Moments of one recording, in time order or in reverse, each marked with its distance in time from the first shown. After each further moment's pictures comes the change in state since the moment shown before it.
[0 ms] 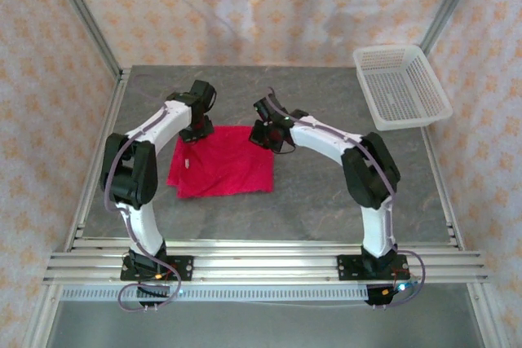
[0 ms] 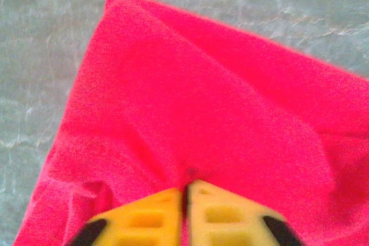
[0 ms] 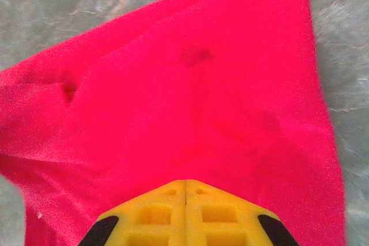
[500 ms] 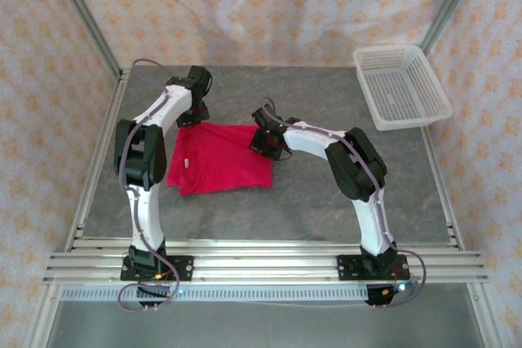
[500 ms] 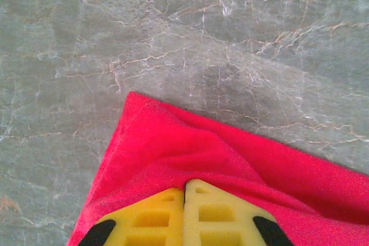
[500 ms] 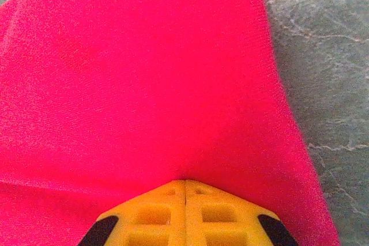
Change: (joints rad) left arm 0.070 0.213 0.265 -0.077 -0.076 0.085; right arm -0.005 0.100 -0.029 0.062 0.020 0.047
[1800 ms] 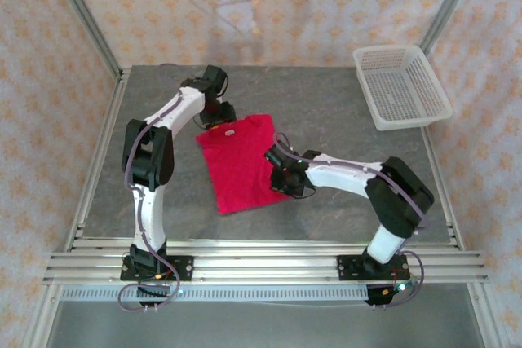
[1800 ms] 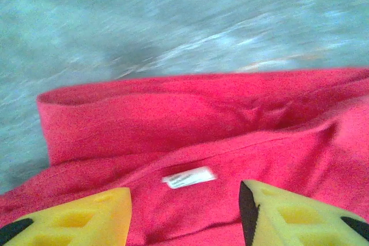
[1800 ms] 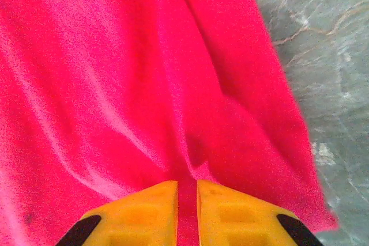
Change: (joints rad) left arm -0.095 0.008 0.048 0.096 0.398 0.026; right arm 0.143 -0.462 -0.498 -0.086 0.115 0.014
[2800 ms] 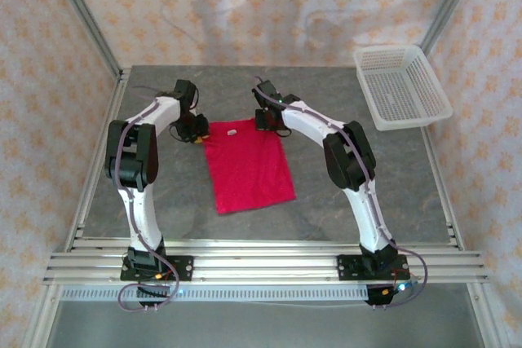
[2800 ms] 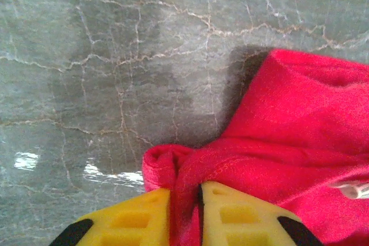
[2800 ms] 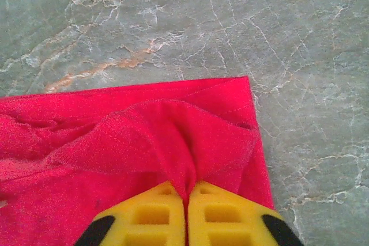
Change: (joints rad) left arm 0.187 -0.064 -0.279 0.079 0.108 -0.039; right arm -0.216 0.618 0.885 -0.126 0.094 -0.507
